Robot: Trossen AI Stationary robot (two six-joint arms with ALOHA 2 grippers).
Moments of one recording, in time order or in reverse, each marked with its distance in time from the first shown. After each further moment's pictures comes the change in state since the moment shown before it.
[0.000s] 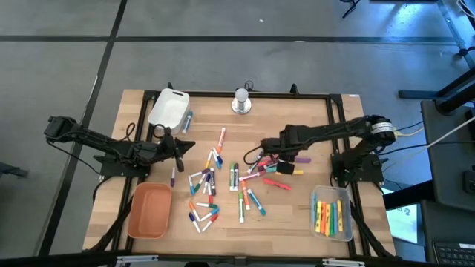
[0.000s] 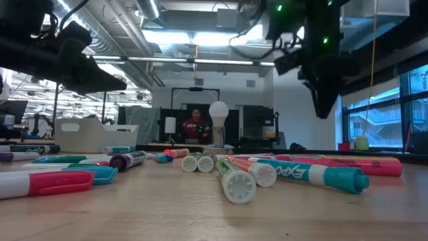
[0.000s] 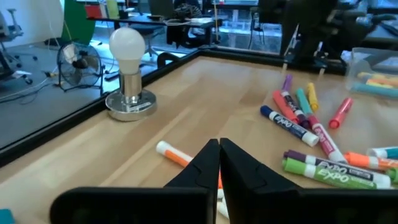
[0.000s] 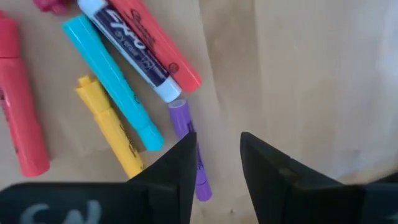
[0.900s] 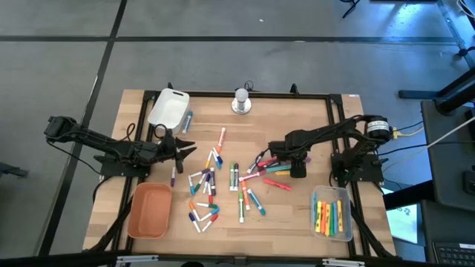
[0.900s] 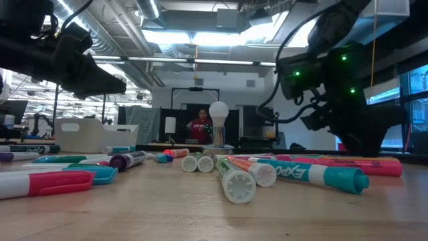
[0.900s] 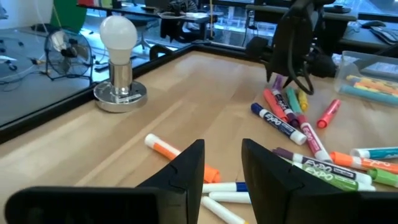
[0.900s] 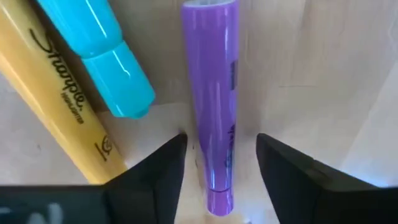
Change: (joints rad) left arm 0.000 0.000 0.000 -0.018 0.051 -0.073; right arm -0.071 0.106 -0.334 0.222 -0.155 -0.228
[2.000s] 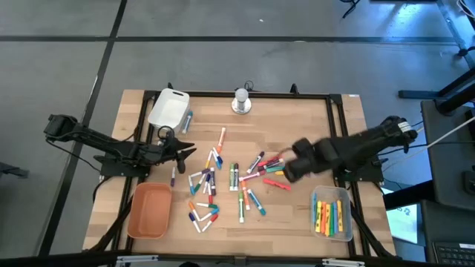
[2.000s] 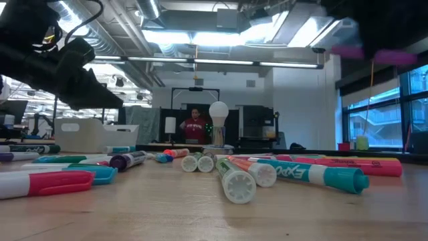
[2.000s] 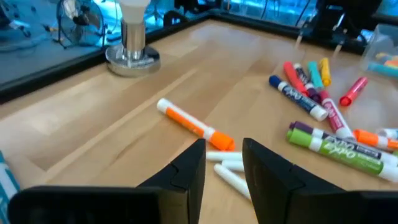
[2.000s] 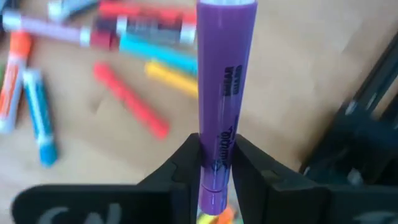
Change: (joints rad) left arm 0.000 0.088 0.000 -0.062 -0.026 -0.131; right arm 0.410 -0.321 0.454 -0.510 0.107 1.386
